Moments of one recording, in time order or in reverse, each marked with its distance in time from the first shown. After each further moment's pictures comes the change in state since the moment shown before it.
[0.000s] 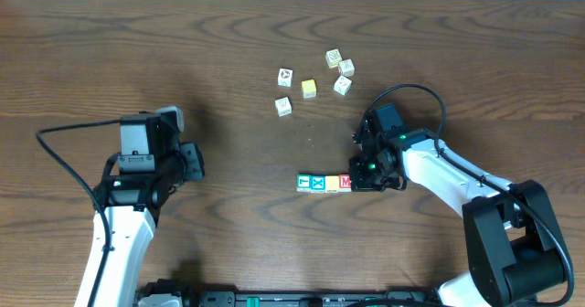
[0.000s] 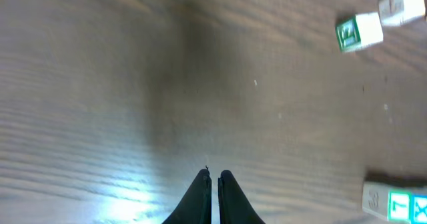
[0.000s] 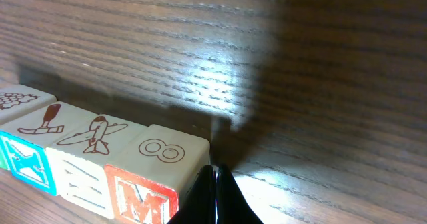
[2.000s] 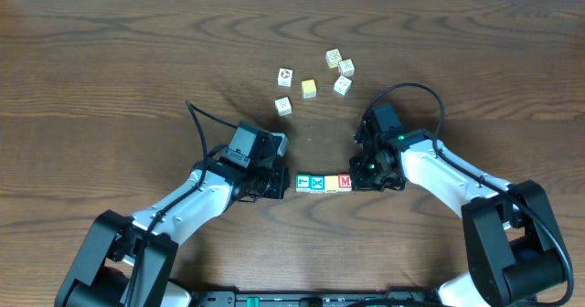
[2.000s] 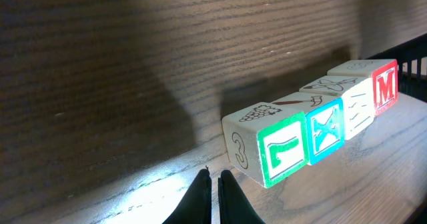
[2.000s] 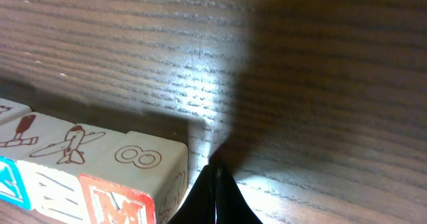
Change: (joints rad) left arm -0.484 0.445 -0.059 0.352 0.264 -0.150; right arm 0.010 0.000 -0.001 0.001 0.065 0.013
